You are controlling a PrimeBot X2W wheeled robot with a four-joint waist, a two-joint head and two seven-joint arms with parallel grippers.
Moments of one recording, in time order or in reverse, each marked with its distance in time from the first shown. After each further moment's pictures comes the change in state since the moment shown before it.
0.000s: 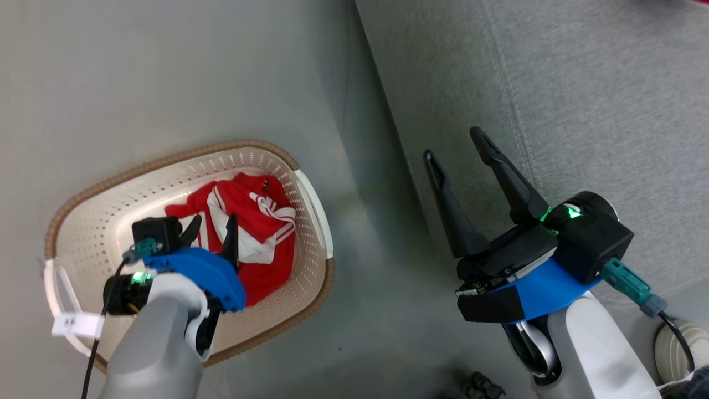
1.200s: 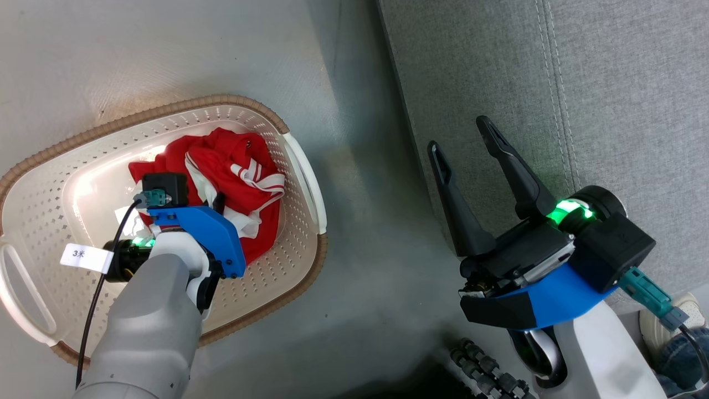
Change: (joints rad) left arm -0.268 -0.029 -0.098 0.328 -0.043 -0.001 0.070; right arm 0.007 0.000 0.007 -0.071 0.011 0.000 -0.023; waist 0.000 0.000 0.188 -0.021
